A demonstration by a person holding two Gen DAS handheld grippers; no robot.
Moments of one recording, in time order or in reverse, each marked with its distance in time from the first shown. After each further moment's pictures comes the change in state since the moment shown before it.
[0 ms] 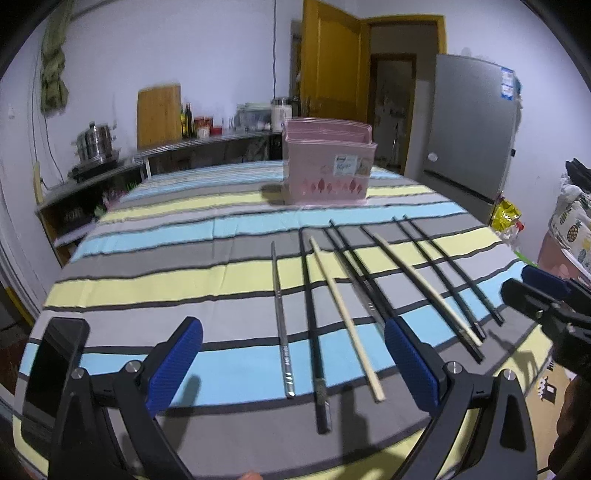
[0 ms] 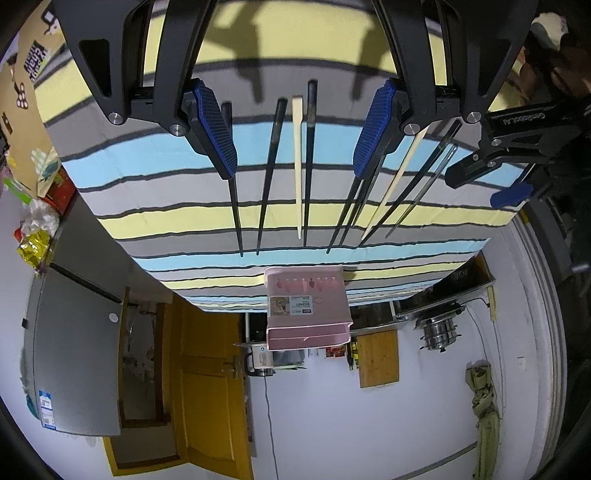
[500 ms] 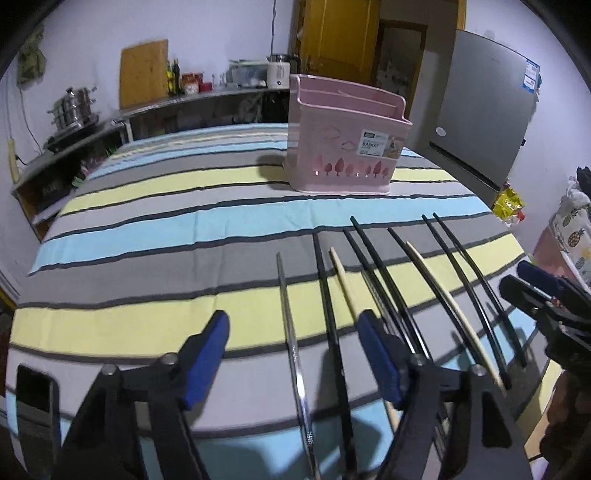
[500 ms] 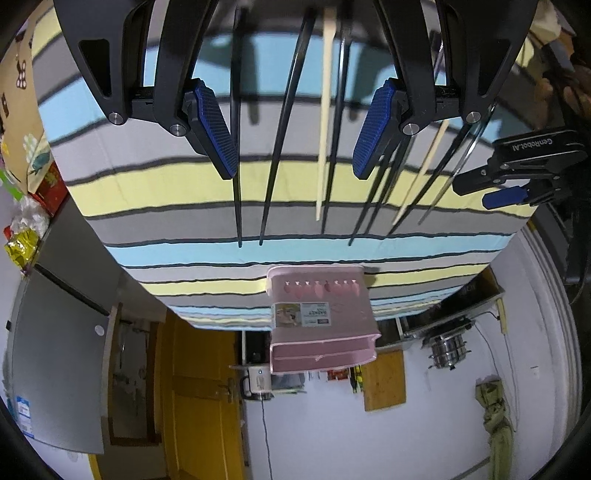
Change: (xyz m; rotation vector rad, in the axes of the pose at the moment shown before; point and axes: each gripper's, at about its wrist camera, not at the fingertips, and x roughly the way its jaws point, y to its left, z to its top) left arm 0.075 0.020 0.049 -0.025 0.182 -0.065; right arm 0.080 -0.019 0.046 -0.003 0.114 0.007
